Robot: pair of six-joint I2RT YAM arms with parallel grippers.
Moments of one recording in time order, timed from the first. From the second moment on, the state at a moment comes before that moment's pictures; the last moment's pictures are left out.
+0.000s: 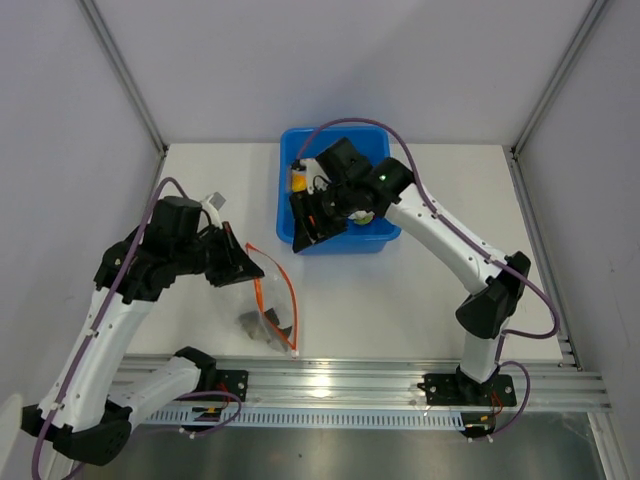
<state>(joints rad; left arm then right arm) -0.40 0.93 1.31 -1.20 0.36 -0.76 0.85 1.85 2.04 -1.10 -0.42 0.32</state>
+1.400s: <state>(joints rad) -0.40 1.10 1.20 -1.03 0.52 -0.70 0.49 2.30 2.12 -0.76 0.28 0.36</state>
